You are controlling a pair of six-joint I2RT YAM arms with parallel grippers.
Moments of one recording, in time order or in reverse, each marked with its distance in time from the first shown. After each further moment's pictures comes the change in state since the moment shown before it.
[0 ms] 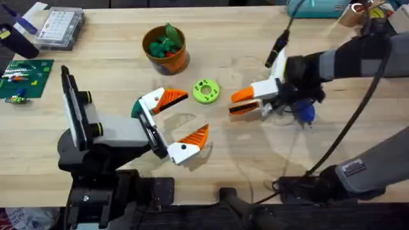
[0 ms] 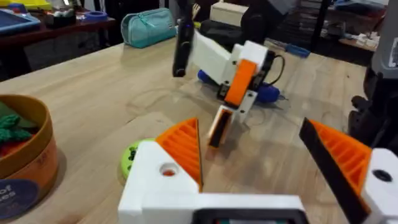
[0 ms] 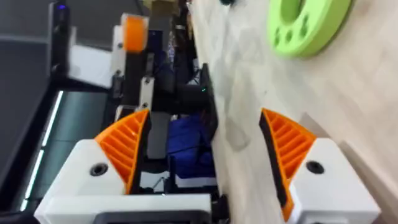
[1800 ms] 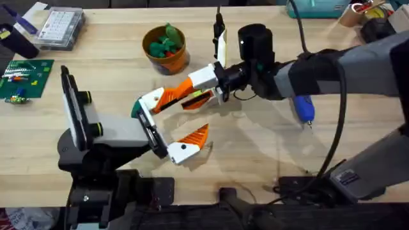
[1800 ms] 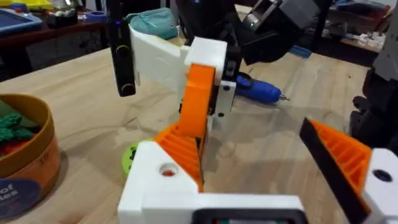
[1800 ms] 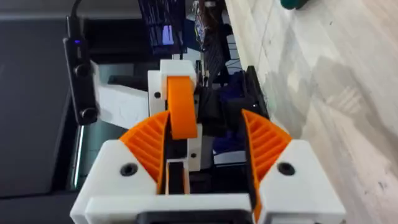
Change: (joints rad) left arm 0.000 0.000 0.000 0.000 0.000 0.000; right arm 0.409 0.014 0.009 1.370 0.113 1.466
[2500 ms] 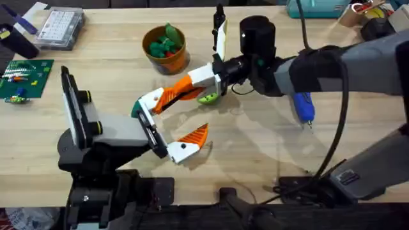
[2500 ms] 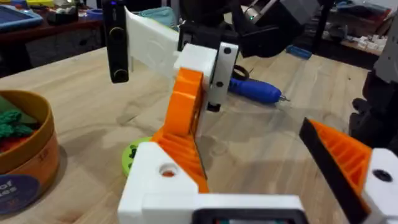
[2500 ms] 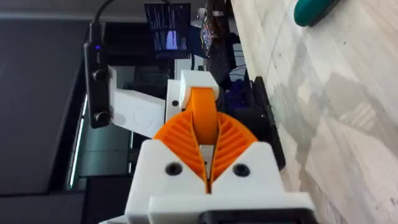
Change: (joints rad) left arm 0.001 0.001 0.000 0.000 -0.004 -0.015; right arm -0.002 -0.002 0.034 0.064 0.020 0.056
